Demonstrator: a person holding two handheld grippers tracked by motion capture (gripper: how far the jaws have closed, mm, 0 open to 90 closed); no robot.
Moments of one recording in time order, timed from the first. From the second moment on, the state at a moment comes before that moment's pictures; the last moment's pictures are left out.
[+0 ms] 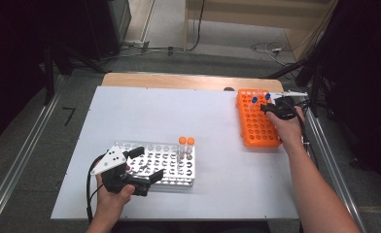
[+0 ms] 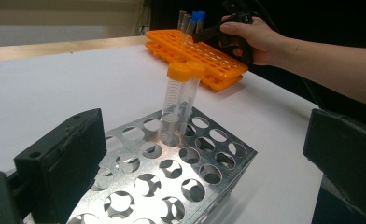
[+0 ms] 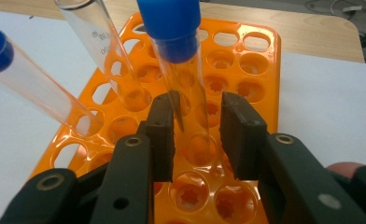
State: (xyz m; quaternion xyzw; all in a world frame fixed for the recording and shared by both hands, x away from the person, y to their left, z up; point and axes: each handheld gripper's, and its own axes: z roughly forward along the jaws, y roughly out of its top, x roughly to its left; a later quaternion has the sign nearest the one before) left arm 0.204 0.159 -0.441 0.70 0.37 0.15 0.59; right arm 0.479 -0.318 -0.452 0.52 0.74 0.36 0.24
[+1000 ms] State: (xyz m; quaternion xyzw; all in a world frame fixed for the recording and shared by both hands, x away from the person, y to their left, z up) left arm 0.204 0.153 -0.439 0.70 0.36 0.15 0.59; right arm 0.448 -0.331 -0.418 0.49 0.72 0.41 0.27
